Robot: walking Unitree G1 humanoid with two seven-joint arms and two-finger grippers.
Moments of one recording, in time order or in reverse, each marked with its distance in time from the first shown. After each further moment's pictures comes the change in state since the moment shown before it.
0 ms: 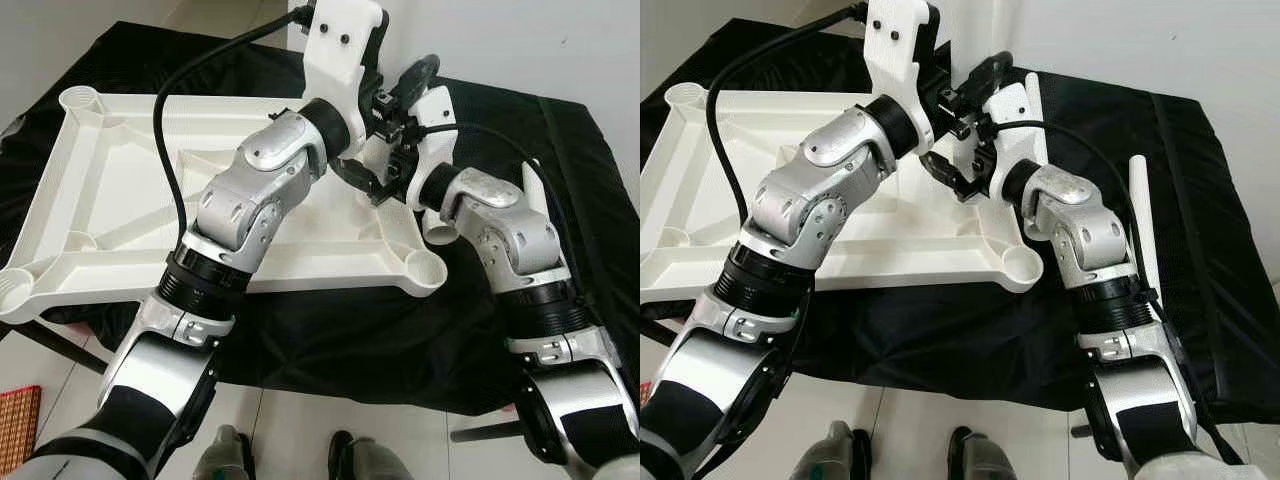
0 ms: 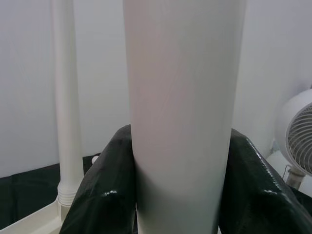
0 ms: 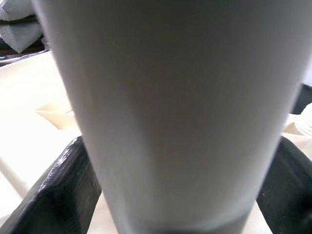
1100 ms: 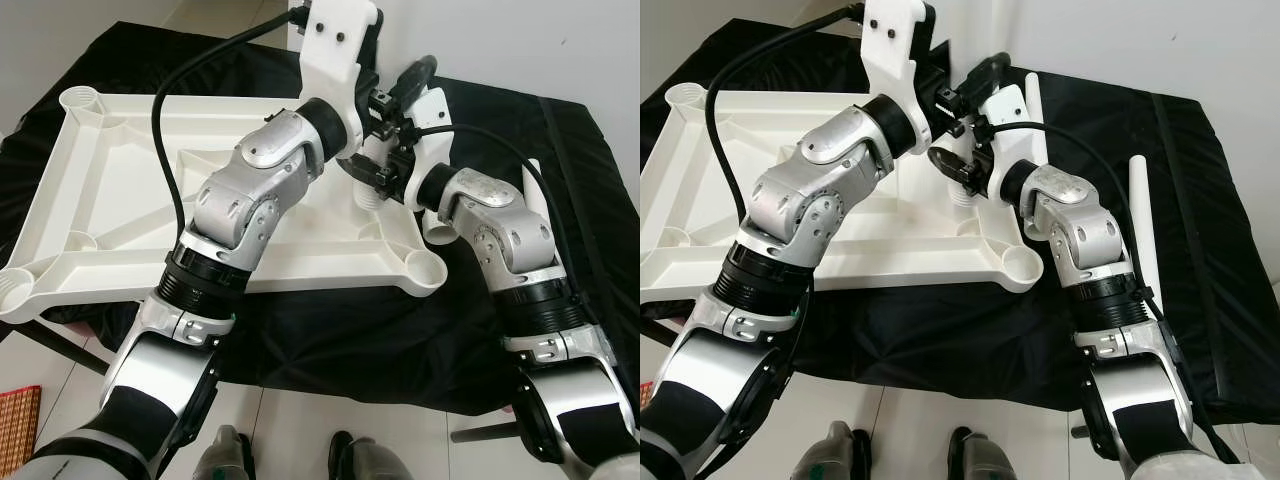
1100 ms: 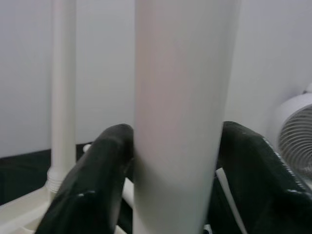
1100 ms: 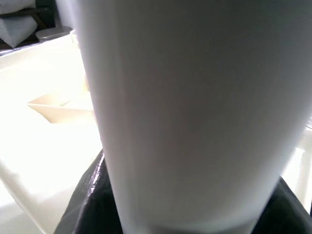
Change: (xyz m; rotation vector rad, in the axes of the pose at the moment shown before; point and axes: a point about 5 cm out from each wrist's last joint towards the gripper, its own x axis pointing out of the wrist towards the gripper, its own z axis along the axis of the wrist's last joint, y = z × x) left arm -0.002 0.004 -0.001 -0.098 0.024 0.008; right arm 0.001 -0.002 -0.008 0.004 0.028 -0.013
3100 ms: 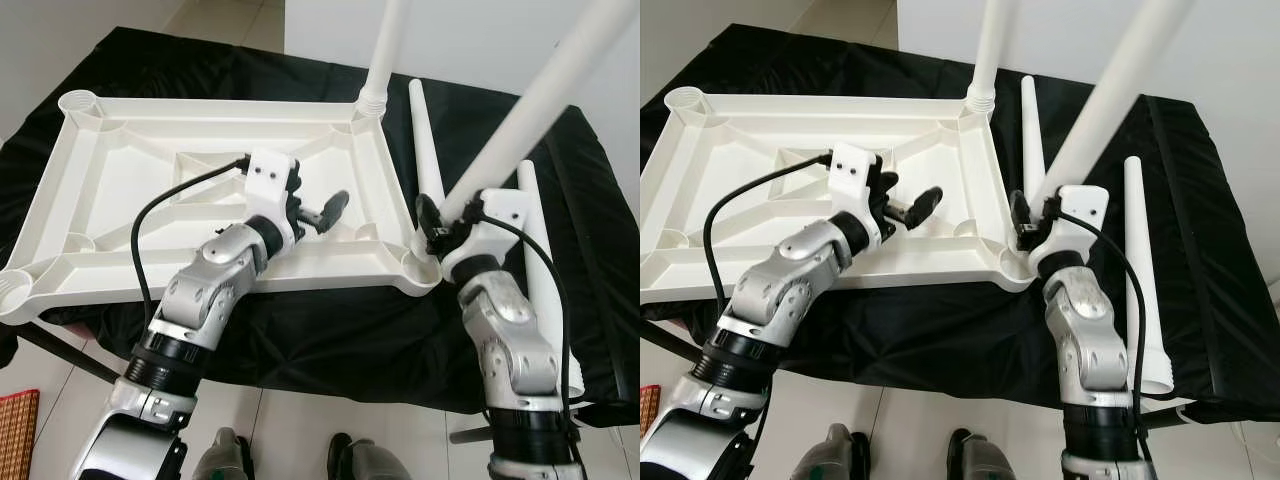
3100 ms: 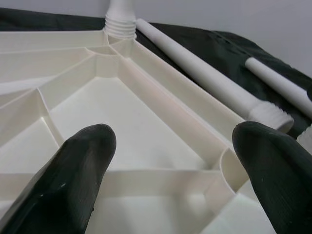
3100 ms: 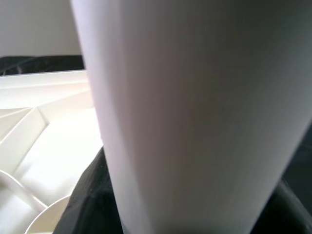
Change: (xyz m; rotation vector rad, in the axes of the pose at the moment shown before) left arm -0.090 0.023 -0.105 -0.060 0.323 0.243; right arm -0.090 0.019 -0.061 0.188 -0.134 -0.669
